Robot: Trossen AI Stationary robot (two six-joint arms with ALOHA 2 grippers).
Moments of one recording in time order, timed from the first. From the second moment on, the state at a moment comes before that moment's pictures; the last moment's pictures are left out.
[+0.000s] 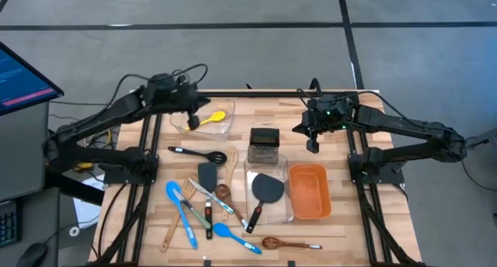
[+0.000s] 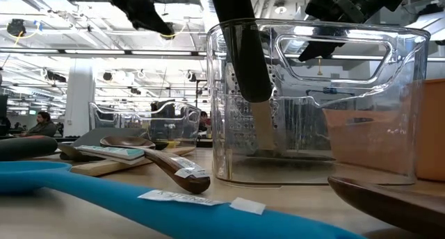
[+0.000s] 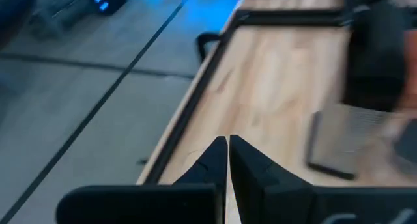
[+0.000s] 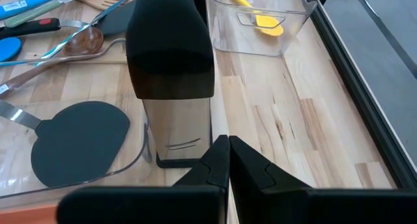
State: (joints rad) left arm 0.50 1.01 1.00 -0.46 0.01 0.26; right arm -0.34 1.04 0.84 -0.49 -0.13 -0.20
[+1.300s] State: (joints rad) left arm 0.23 0.78 0.76 -0.42 0.13 0.25; right arm -0.33 1.04 0.84 -0.47 -0.13 -0.08
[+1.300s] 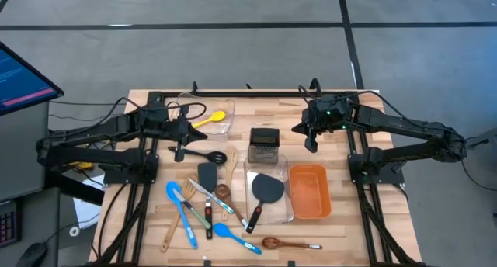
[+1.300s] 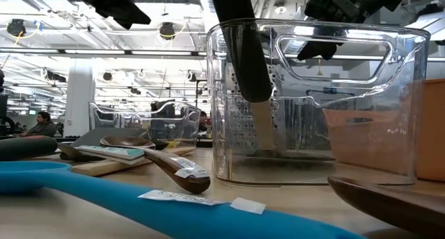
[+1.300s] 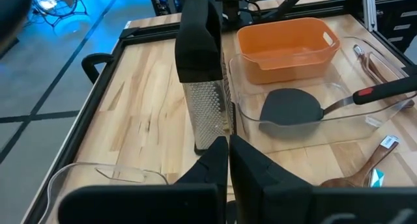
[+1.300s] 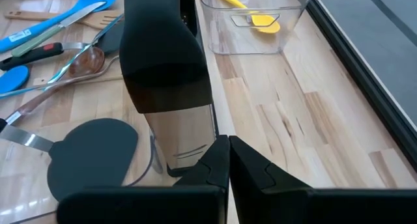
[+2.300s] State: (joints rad) left arm 0.23 0.78 0.76 -0.41 0.13 0.18; right arm -0.33 1.04 0.84 -0.47 -0.13 -0.04
